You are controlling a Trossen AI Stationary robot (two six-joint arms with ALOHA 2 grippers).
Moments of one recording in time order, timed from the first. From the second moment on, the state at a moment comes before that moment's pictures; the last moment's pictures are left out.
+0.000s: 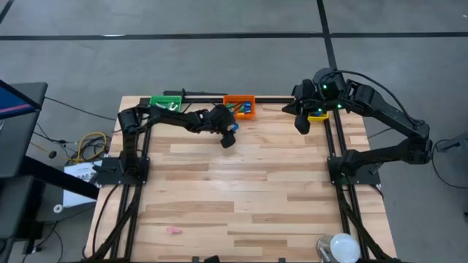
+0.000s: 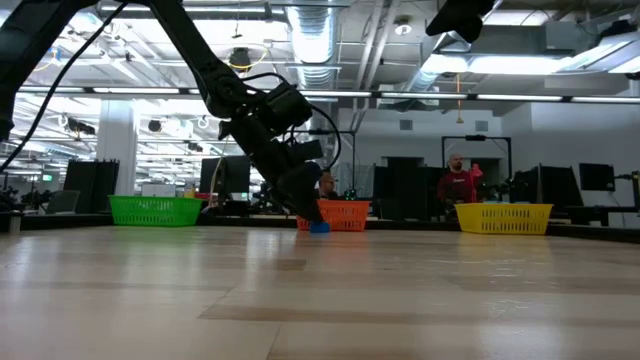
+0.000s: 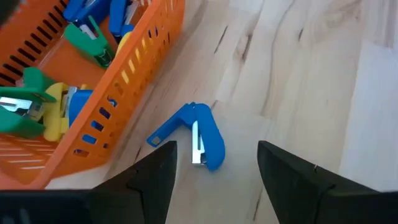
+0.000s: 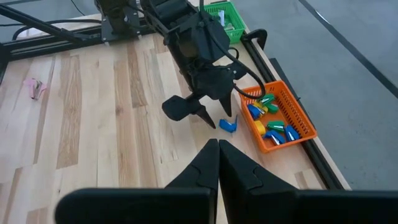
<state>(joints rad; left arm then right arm) 0.44 1.95 1.05 0.07 -0.03 0.07 -0.47 1.13 1.35 -0.87 -0.19 -0.12</state>
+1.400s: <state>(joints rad) 0.39 1.94 1.05 -0.06 0.02 0.02 -0.47 1.13 1.35 -0.87 -0.18 -0.11</state>
